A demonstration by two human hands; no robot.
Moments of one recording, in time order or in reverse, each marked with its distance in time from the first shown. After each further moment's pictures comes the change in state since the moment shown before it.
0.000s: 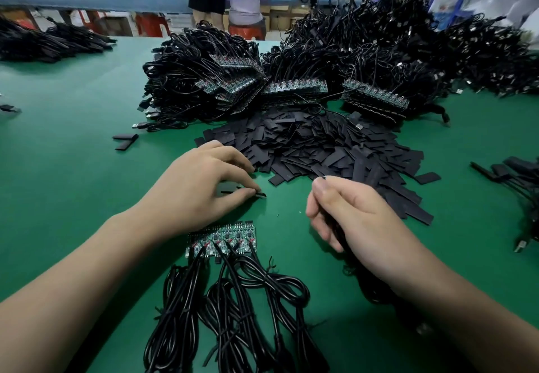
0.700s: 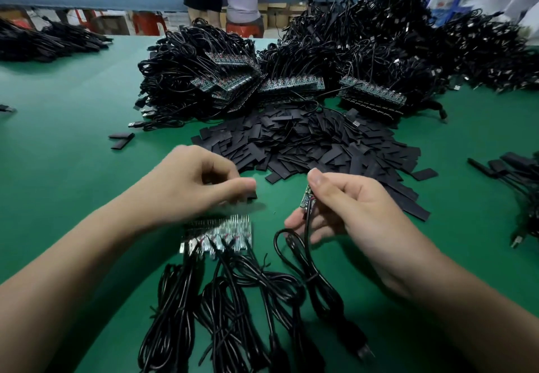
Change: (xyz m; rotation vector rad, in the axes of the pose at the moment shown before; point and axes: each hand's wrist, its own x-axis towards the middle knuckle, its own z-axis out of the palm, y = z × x) left_hand -0.003 0.000 -0.012 -0.364 -0.132 -0.158; right_hand 0.002 -0.002 -0.001 0.289 -0.051 0.070
